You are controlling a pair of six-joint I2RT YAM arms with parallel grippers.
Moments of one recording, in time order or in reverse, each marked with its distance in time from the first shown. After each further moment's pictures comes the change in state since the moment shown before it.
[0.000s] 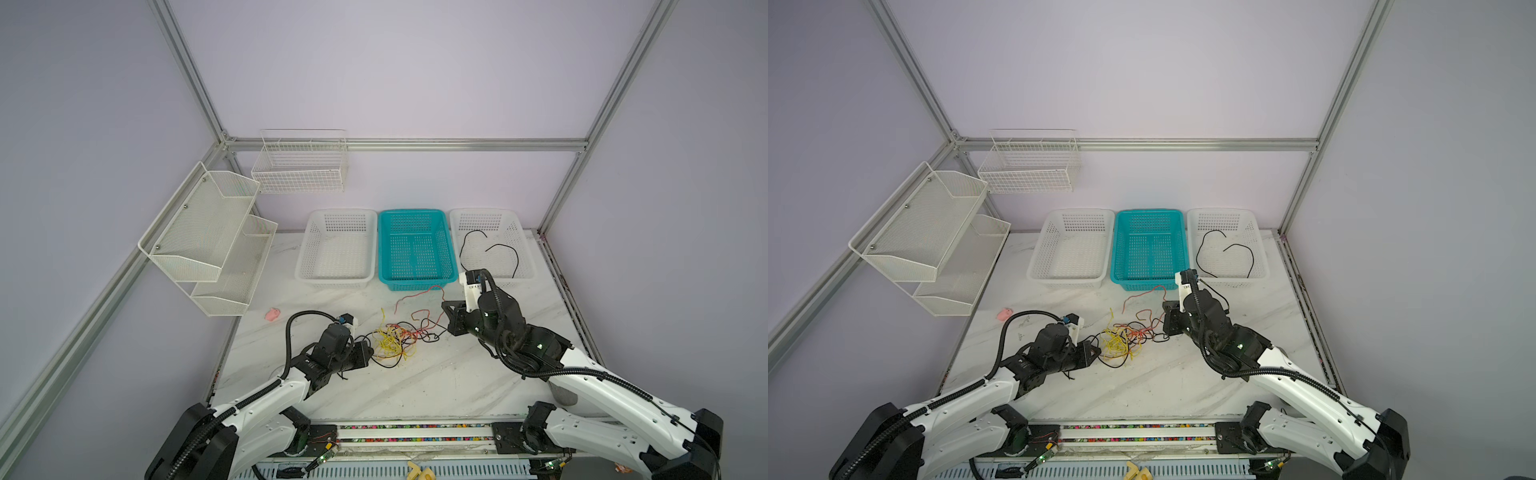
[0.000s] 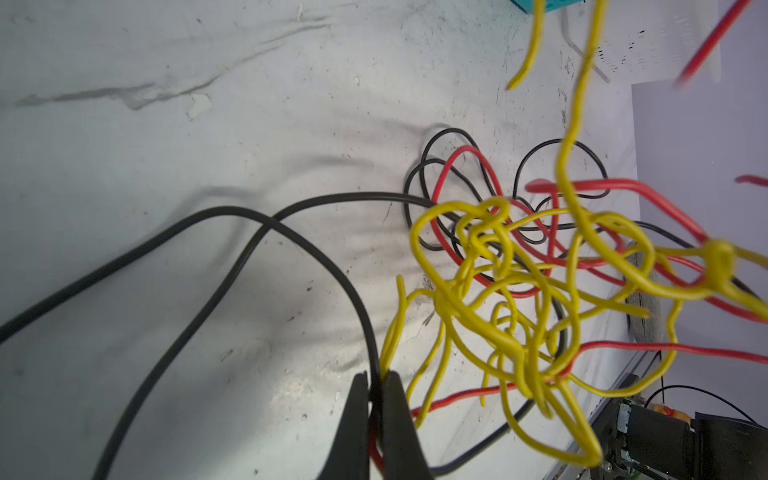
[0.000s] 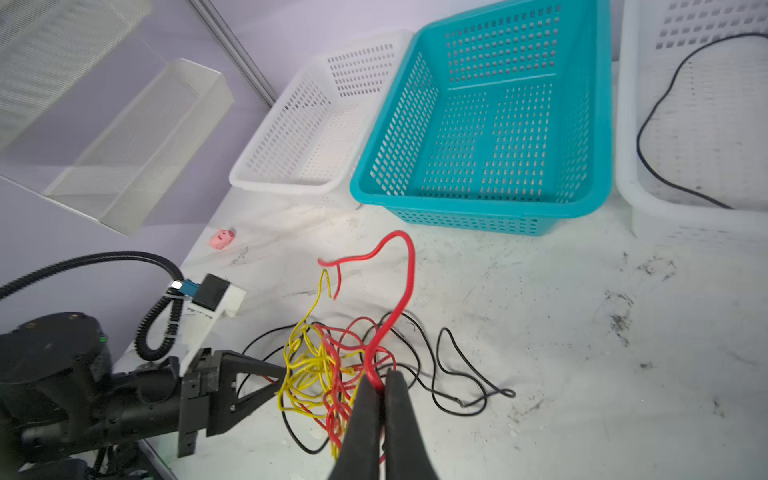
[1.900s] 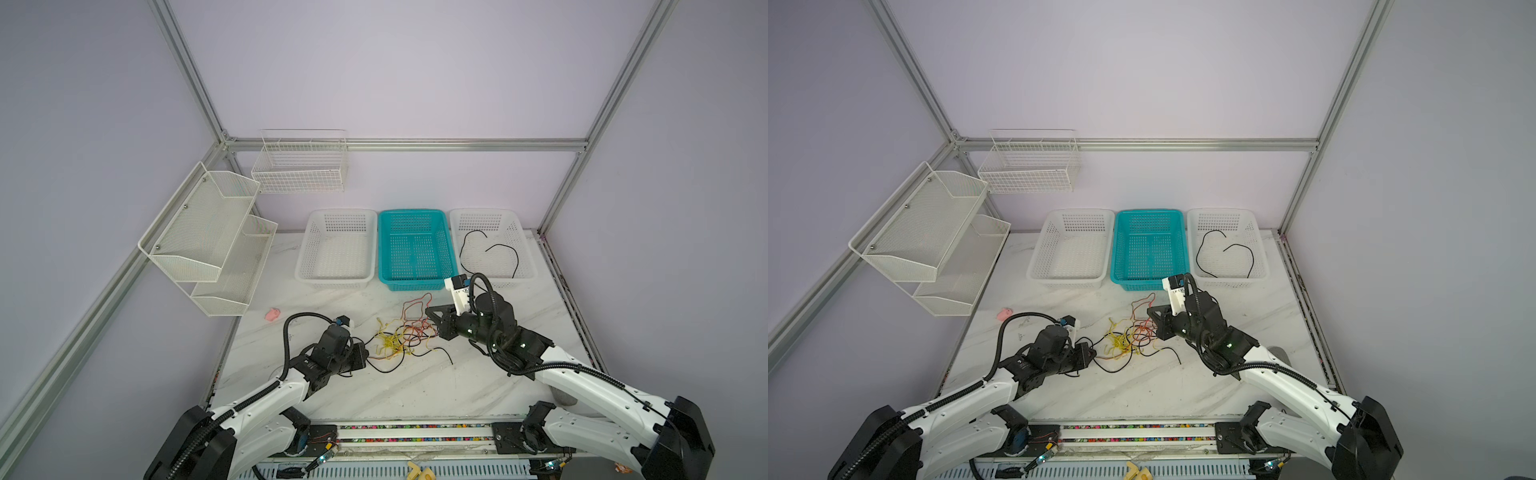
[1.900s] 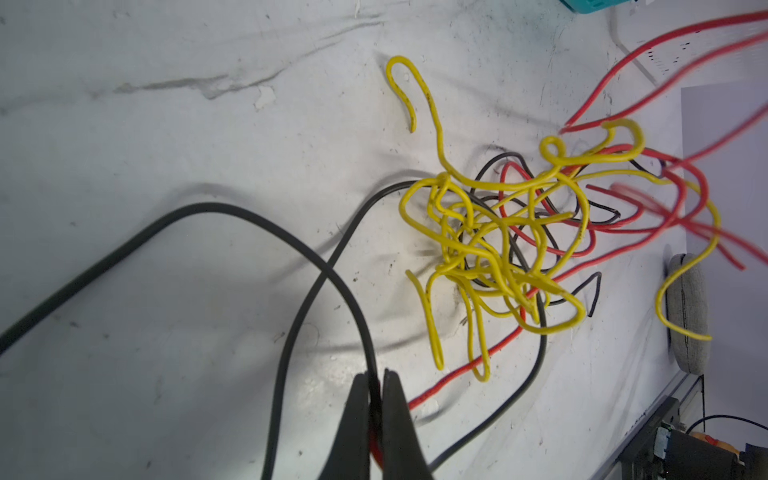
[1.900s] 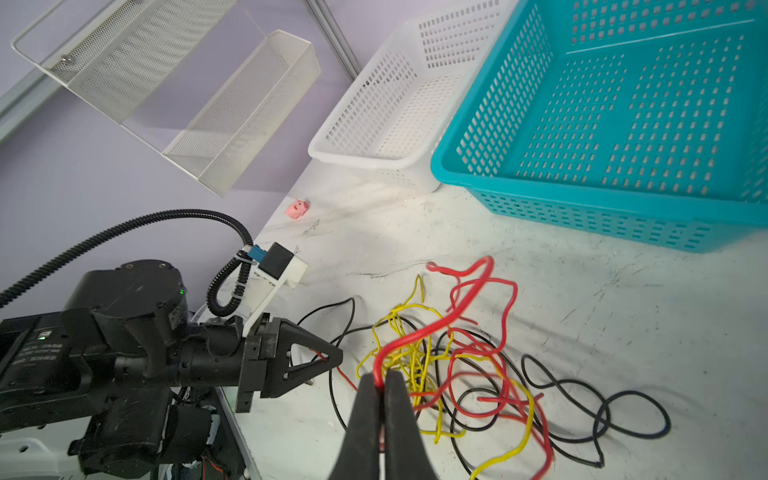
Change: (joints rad) left arm 0.001 -0.005 -0.001 -0.049 -0.056 -0.001; right arm -0.065 0.071 -0.176 0.378 -0.354 -0.029
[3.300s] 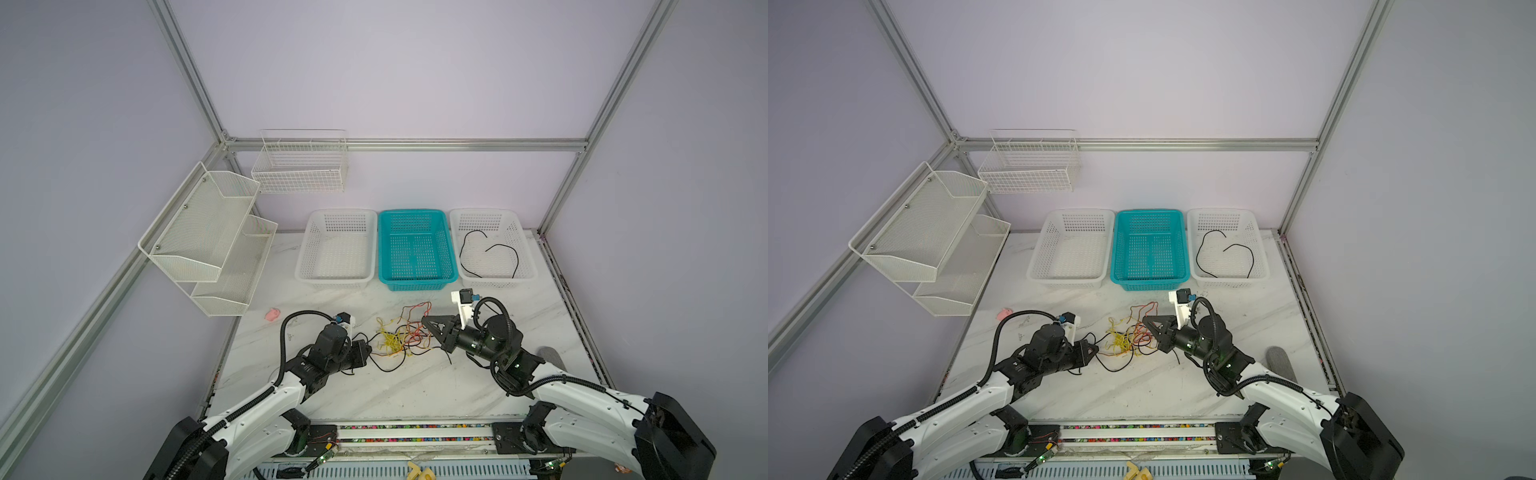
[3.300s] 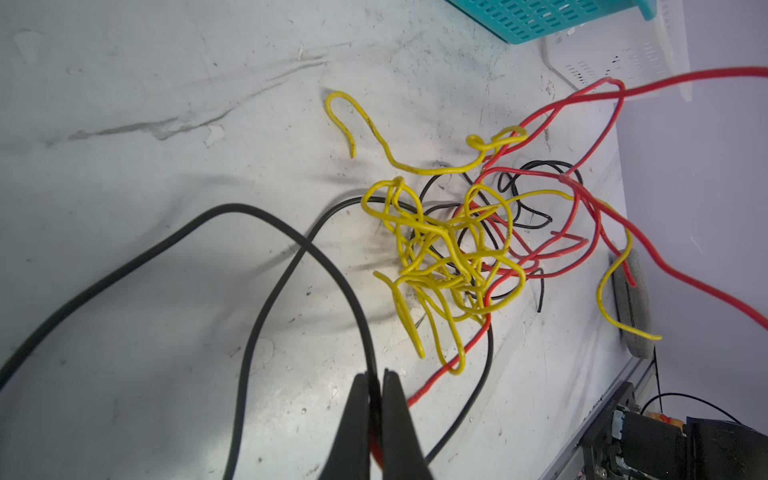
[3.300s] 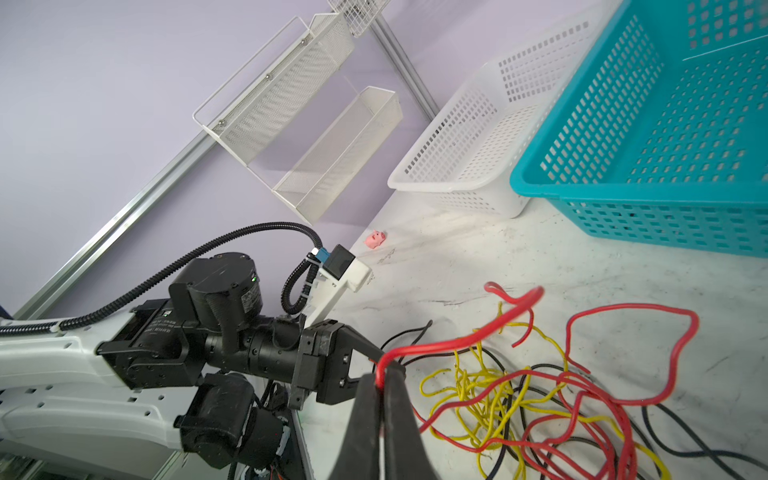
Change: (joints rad) left arm 0.000 -0.064 0.000 0.032 0.045 0.000; right arm -0.003 -0.011 -0.295 0.592 -0.120 0.161
